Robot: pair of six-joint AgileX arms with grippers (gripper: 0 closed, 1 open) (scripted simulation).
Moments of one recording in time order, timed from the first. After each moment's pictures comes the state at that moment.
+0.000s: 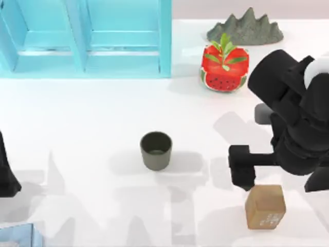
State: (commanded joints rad) left arm 0.00 0.00 0.00 0.00 0.00 0.00; right arm 0.62 1.57 1.13 -1.09 0.00 0.63
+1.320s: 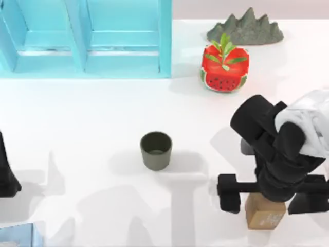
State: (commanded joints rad) left arm 0.00 0.00 0.00 0.00 0.00 0.00; right arm 0.64 1.72 0.94 -0.79 0.00 0.65
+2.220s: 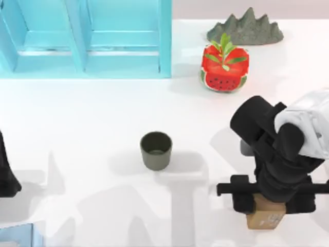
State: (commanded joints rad) left arm 0.00 0.00 0.00 0.00 0.00 0.00; right arm 0.64 1.72 0.94 -0.79 0.00 0.65
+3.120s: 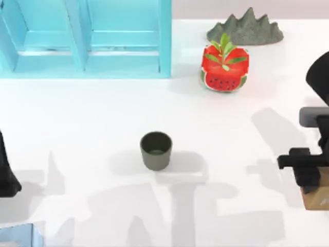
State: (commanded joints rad) left arm 0.00 0.00 0.00 0.00 0.00 0.00; right arm 0.38 1.50 1.03 -1.12 0.00 0.39
